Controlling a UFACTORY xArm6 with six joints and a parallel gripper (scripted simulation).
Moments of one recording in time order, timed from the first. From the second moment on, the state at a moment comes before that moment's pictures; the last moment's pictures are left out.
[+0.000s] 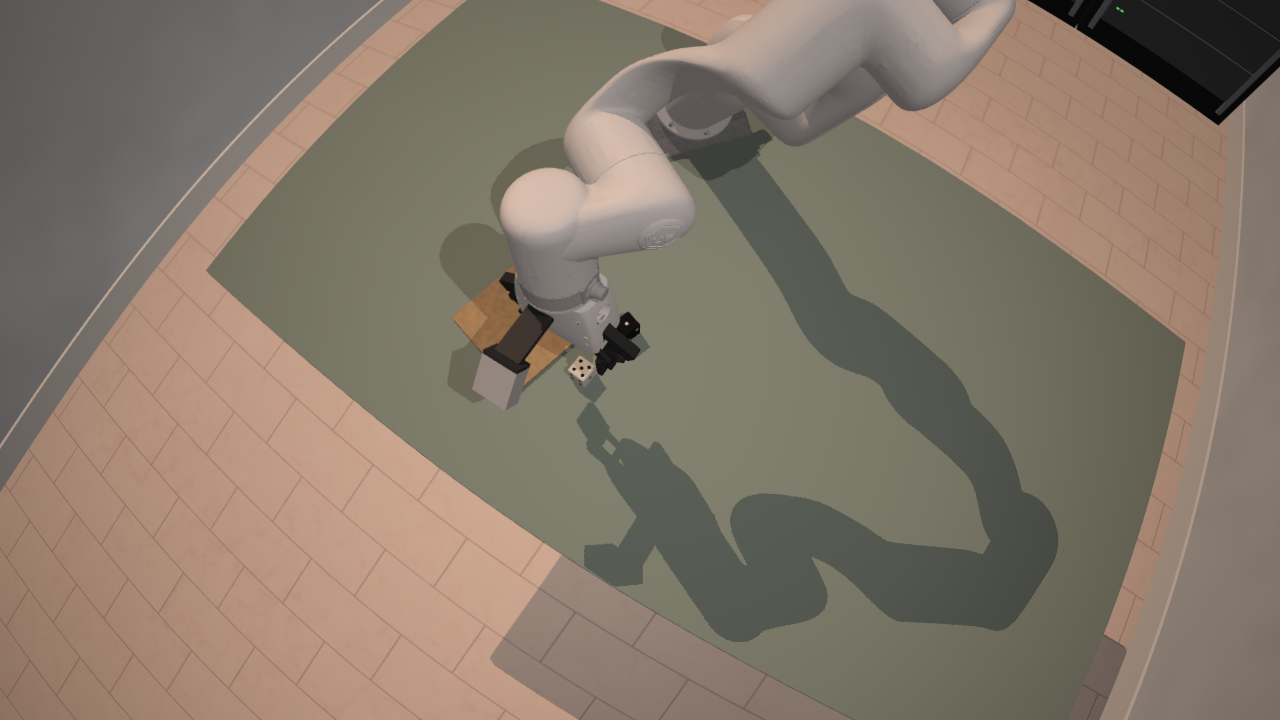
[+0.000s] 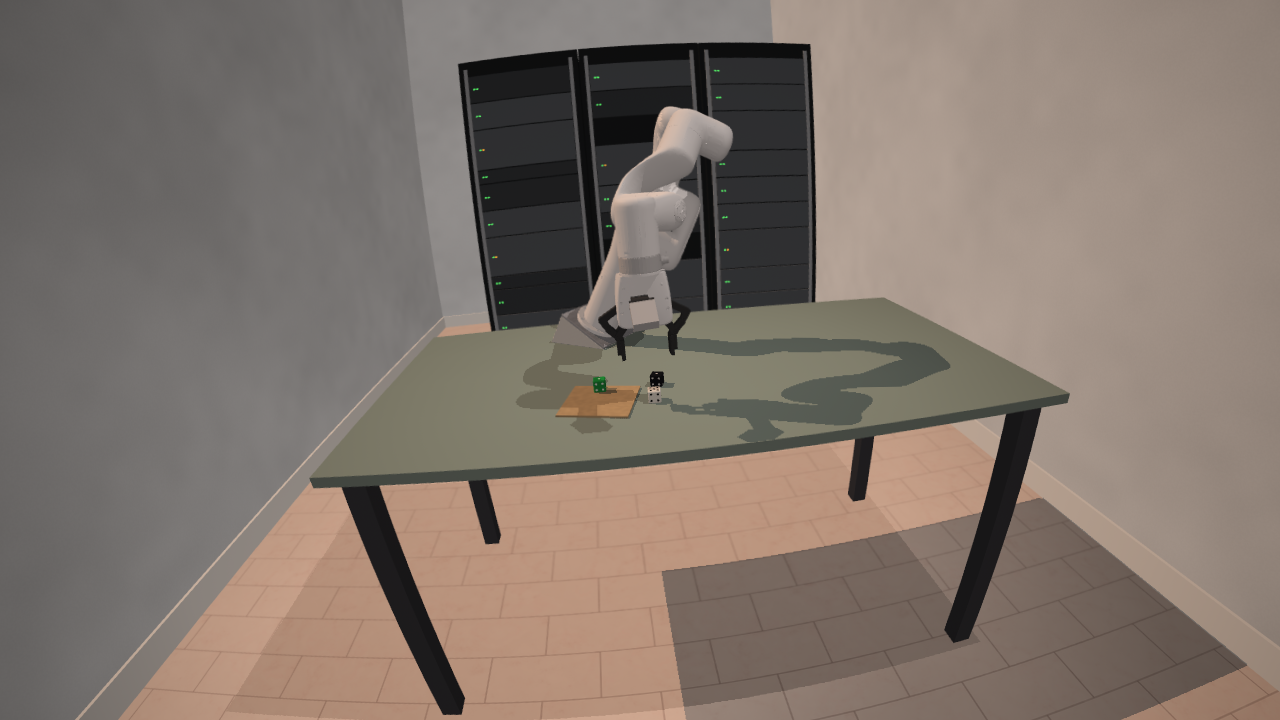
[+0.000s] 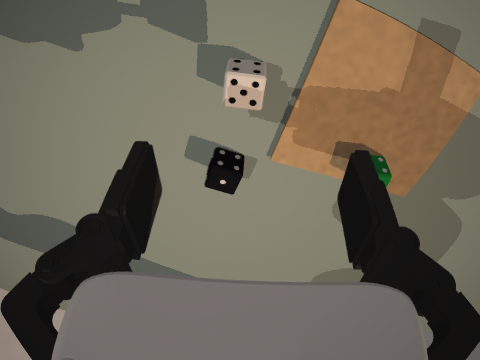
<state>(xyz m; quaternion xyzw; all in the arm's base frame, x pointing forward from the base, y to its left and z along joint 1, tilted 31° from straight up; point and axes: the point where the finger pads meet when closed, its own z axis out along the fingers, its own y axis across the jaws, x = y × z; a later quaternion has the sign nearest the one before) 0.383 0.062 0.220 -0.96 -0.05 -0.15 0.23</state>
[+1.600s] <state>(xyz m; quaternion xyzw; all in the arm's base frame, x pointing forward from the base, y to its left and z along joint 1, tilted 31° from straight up) 0.385 0.069 0.223 -0.96 0.00 -0.14 0.23</state>
